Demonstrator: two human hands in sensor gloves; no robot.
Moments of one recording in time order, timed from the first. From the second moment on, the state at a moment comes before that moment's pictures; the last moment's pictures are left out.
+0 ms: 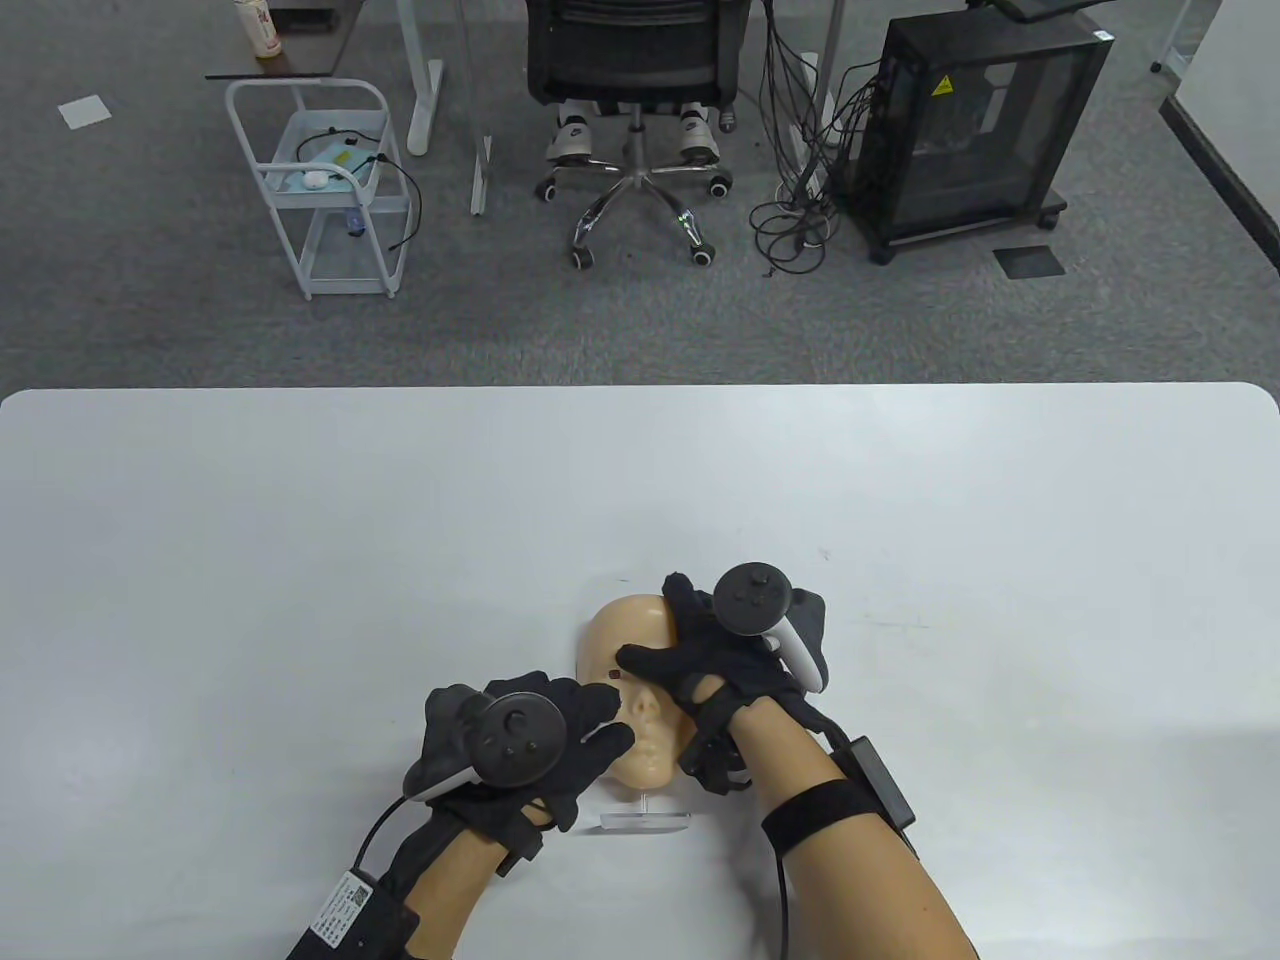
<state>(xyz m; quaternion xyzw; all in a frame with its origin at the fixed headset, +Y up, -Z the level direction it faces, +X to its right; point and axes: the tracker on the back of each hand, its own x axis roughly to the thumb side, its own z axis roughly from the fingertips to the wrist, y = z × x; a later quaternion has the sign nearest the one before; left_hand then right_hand) -0.140 -0.690 -0.267 0.04 -0.28 0.20 0.94 0.077 -0.768 -0.374 0.03 0.17 0.90 0.39</state>
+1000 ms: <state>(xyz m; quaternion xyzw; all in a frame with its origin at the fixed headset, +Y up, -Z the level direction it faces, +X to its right) -0.112 -0.696 -0.272 0.04 -0.27 0.24 0.93 0.076 -0.768 -0.374 0.03 0.18 0.90 0.39</state>
